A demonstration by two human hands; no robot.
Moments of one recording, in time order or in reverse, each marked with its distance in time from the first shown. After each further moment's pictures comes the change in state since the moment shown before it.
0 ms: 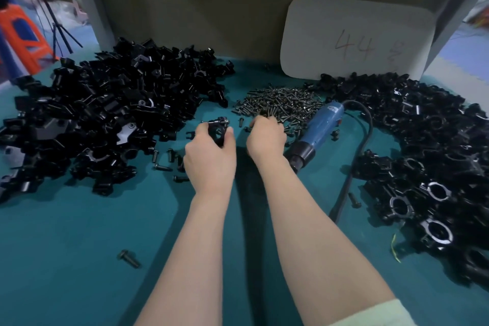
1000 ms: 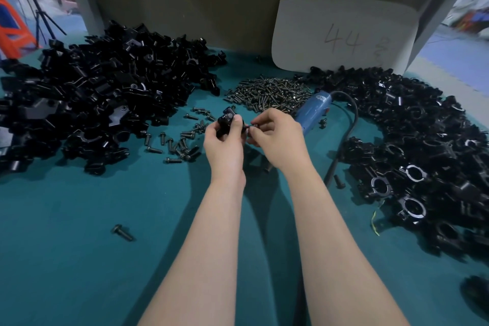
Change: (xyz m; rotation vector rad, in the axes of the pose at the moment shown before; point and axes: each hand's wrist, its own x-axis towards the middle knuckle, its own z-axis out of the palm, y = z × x) left_hand -0.028 0.015 0.024 -1.112 -0.215 -0.506; right_hand -0.065 0.037 -0.037 0.626 0.039 -0.164
